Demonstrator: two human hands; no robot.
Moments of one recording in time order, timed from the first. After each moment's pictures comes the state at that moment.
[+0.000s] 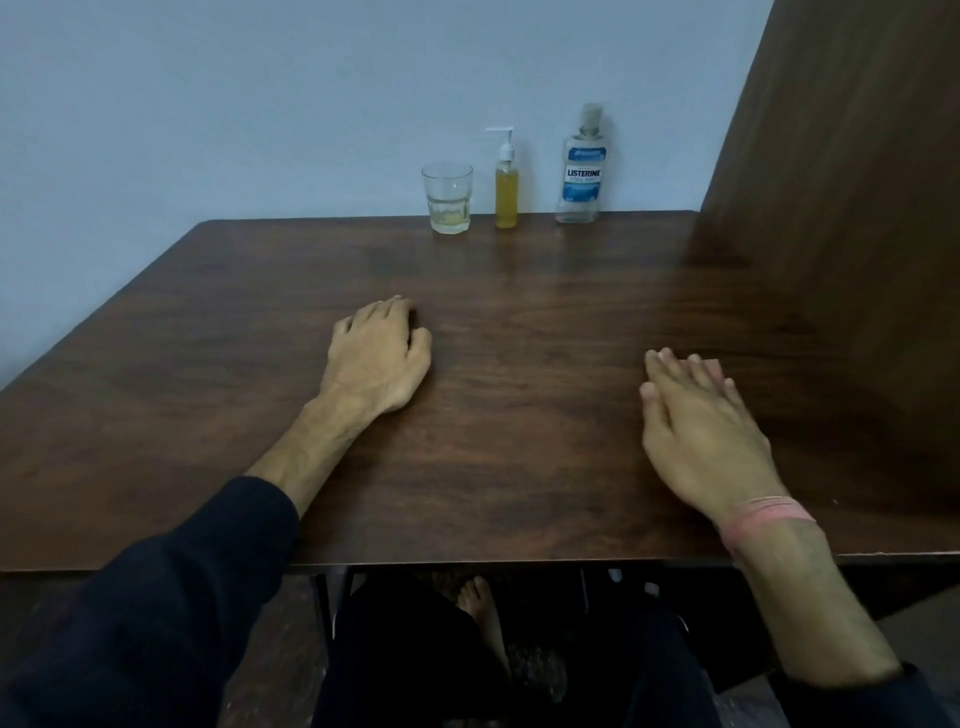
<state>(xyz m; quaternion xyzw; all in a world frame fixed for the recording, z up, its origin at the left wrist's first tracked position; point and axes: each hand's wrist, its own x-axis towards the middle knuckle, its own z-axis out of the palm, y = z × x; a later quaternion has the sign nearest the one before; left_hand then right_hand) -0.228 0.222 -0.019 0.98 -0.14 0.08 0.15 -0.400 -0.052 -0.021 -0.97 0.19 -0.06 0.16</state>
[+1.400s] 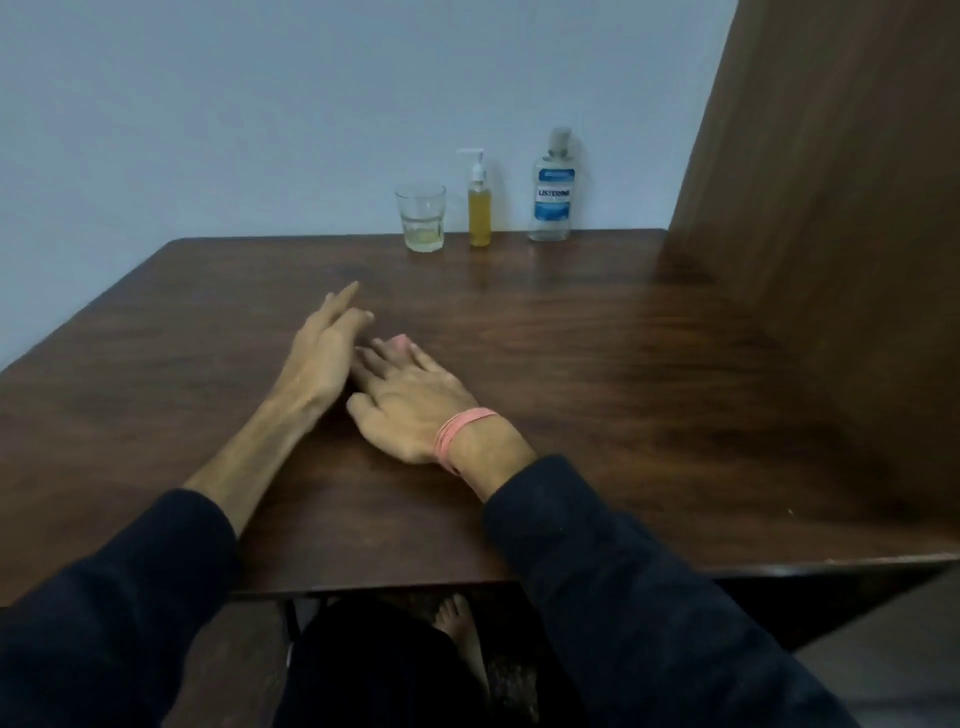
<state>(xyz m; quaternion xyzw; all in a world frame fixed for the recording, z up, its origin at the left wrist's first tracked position) -0.209 0.240 -0.004 0.84 -0.07 0.02 0.54 -0.278 0.103 -0.008 -0.97 -0.19 0.01 0.14</state>
